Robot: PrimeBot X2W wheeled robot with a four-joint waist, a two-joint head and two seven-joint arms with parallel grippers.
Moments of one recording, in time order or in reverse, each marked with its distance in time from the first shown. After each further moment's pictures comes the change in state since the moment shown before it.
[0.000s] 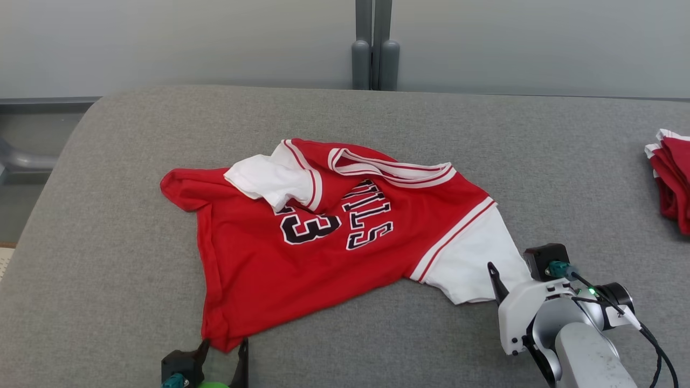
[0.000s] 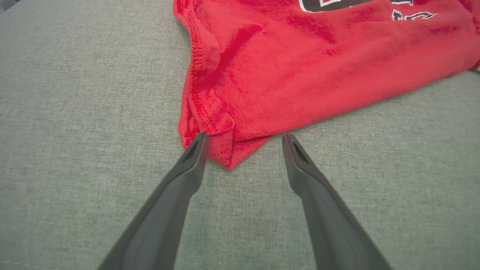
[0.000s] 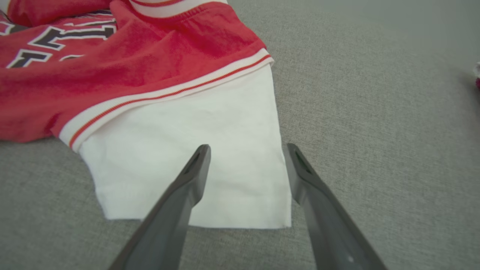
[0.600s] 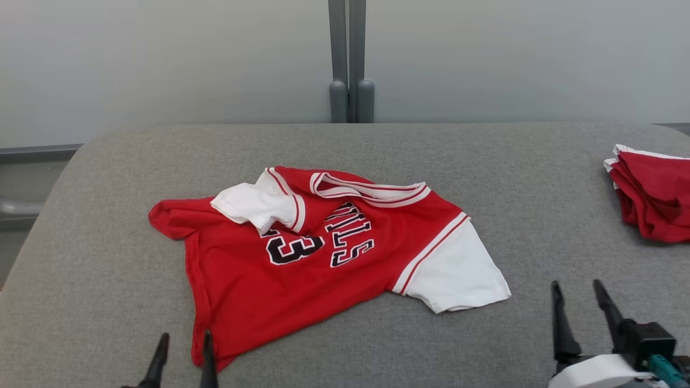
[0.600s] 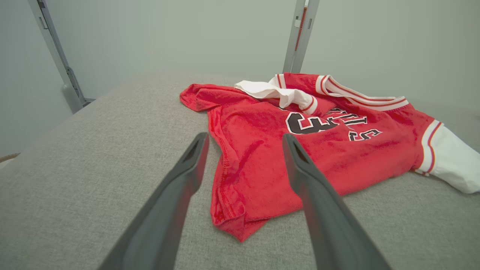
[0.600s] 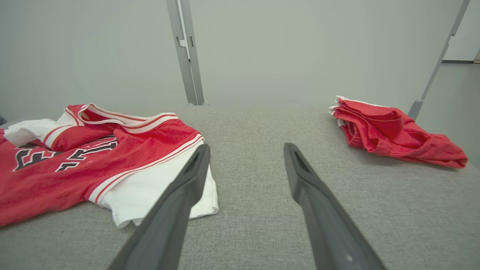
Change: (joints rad) left arm 0.207 -0.005 0.123 -0.377 -0.011 0.008 -0.121; right arm 0.374 -0.002 -0.133 -0.404 0.174 0.000 -0.333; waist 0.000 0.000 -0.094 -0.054
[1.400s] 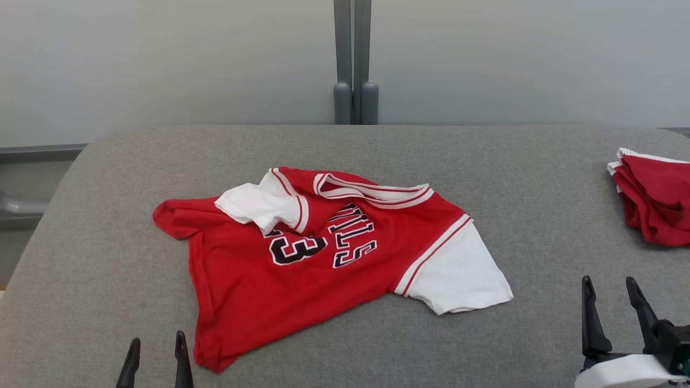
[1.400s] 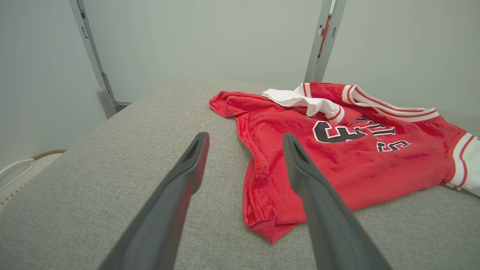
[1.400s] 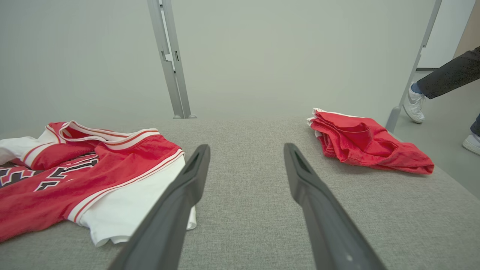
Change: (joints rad) left arm 0.029 0.000 0.049 -0.030 0.007 0.039 0.000; right arm 0.011 0.001 -0.072 -0.026 0.005 0.000 0.000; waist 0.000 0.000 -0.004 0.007
